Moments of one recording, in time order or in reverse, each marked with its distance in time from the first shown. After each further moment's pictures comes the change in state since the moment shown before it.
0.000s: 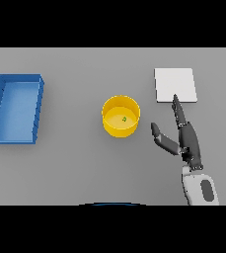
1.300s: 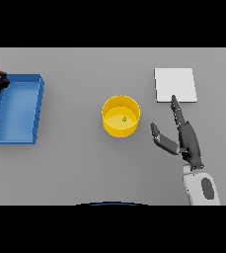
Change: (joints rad) left arm 0.824 0.112 0.095 -0.667 0.595 0.298 0.410; right arm -0.014 -0.022 0.002 0.033 0.007 0.015 -0.023
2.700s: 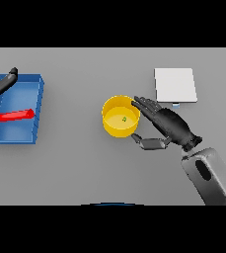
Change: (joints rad) left arm 0.171 0.140 -0.061 -0.386 0.021 -0.080 -0.050; right arm -0.275 -0.295 0.256 0.044 0.403 0.223 0.069
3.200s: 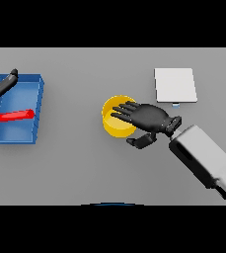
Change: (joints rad) left arm 0.012 -0.004 0.004 -0.004 0.013 -0.006 -0.014; right arm -0.300 -0.058 0.229 0.227 0.215 0.168 -0.118
